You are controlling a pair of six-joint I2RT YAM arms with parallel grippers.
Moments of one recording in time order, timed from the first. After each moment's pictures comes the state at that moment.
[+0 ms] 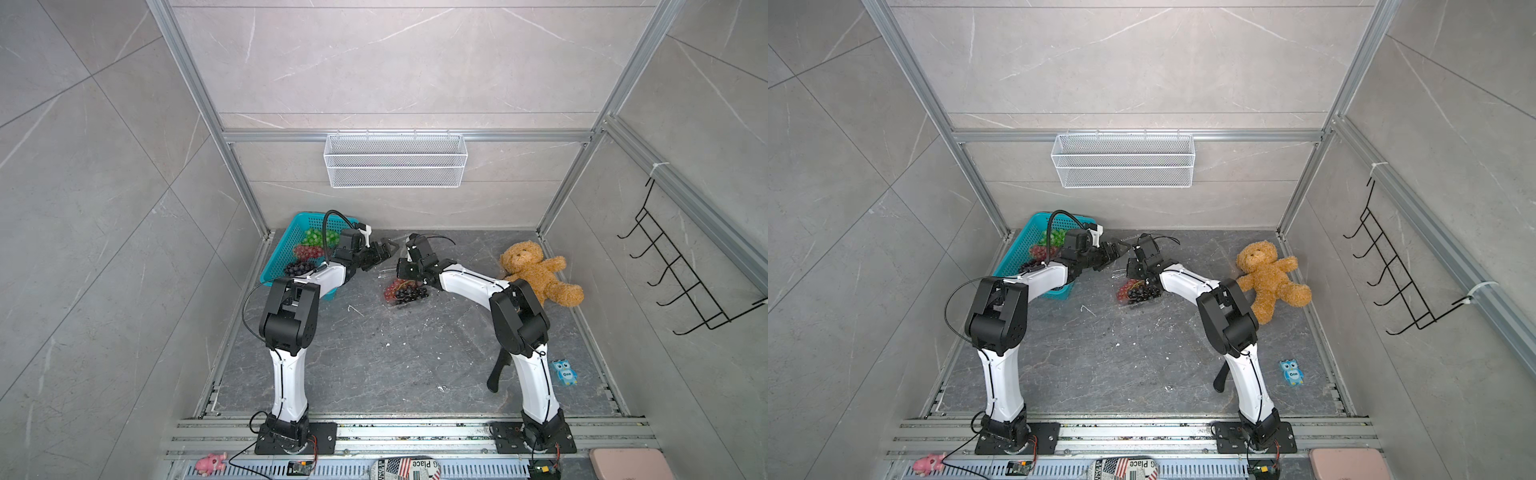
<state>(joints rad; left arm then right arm) -0.32 2.06 1.43 0.12 0.54 -0.73 0.59 2.19 1.67 -0.21 0.01 0.53</state>
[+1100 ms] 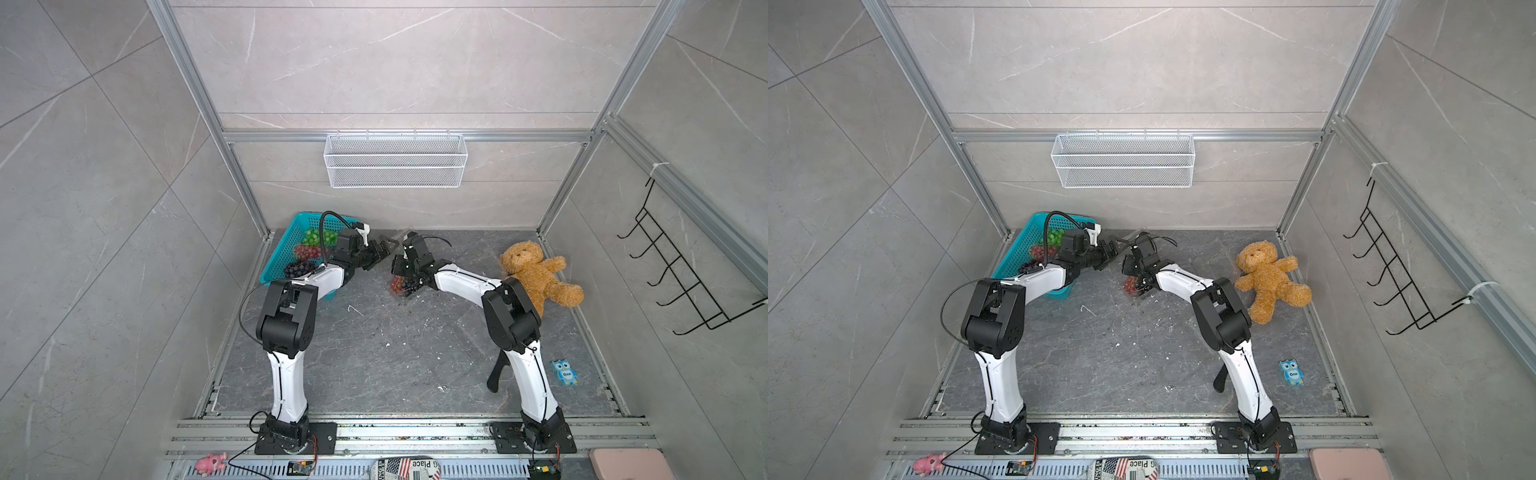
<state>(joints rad) -0.32 2.03 1.40 0.20 0.58 -0.82 0.58 2.26 1.72 -0.12 -0.03 0.64</state>
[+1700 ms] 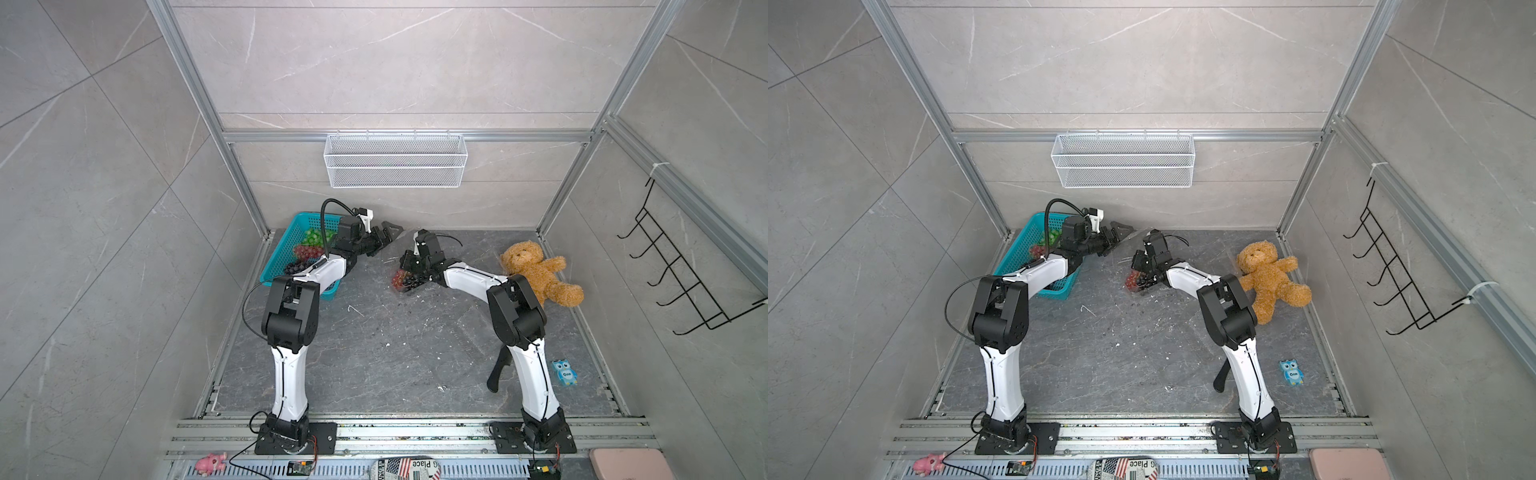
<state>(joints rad) -0.32 2.11 1.58 0.20 0.64 -0.83 0.51 2.26 1.68 -0.02 -0.13 0.68</state>
